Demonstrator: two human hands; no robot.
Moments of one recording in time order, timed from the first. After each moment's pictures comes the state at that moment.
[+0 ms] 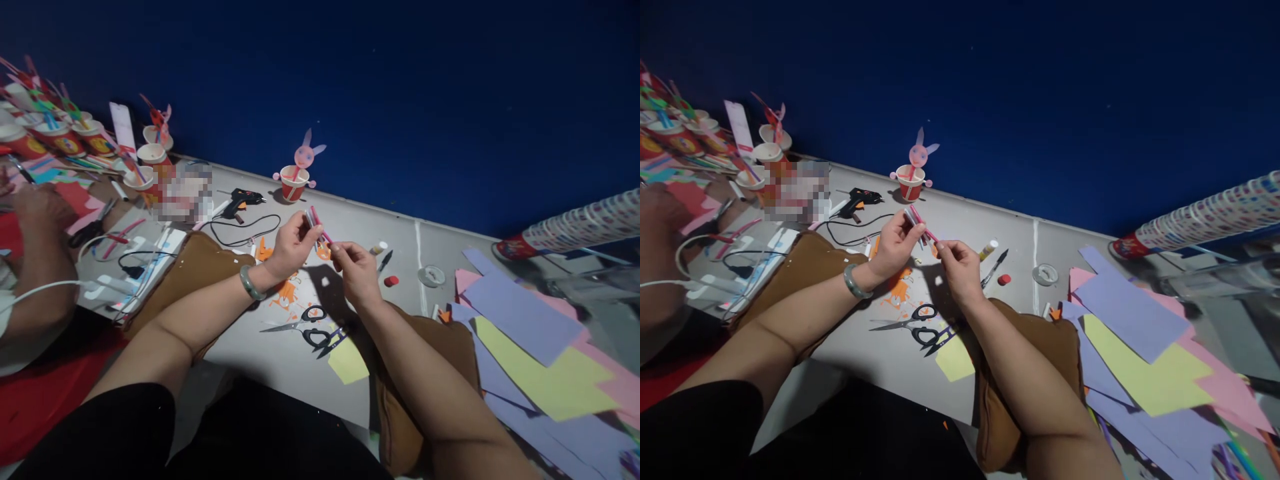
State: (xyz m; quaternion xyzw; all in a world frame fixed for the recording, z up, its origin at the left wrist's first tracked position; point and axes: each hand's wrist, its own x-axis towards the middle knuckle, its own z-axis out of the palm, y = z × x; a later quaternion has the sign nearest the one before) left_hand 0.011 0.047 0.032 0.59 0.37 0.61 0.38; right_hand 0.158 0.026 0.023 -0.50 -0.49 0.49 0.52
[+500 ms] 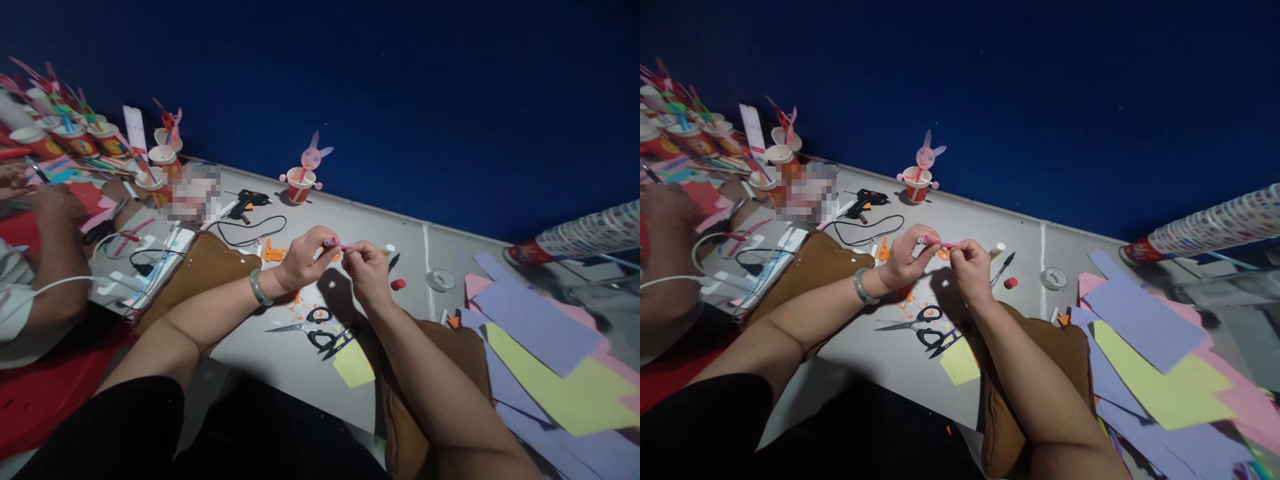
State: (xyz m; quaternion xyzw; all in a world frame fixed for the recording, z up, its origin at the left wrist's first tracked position) left_hand 0.010 0.037 0.026 0.74 0.29 0.58 0.18; right_hand 0.163 0.032 0.019 -0.52 -0.49 0.46 0.53
